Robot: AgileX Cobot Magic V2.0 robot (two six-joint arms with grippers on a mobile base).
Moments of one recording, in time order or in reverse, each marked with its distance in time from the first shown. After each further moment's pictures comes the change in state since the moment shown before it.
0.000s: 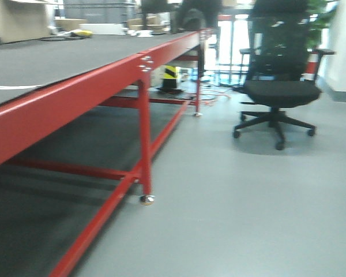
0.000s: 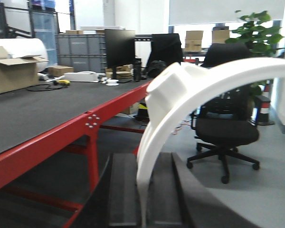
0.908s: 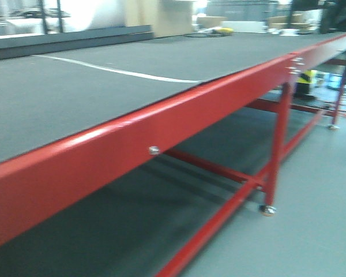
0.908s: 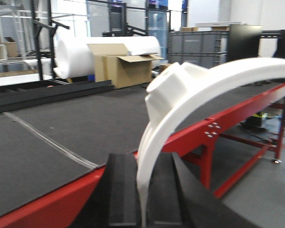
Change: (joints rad) left arm 0.000 0.000 -0.002 0.000 0.000 0.000; right arm 0.000 0.000 0.000 0.000 0.000 0.000
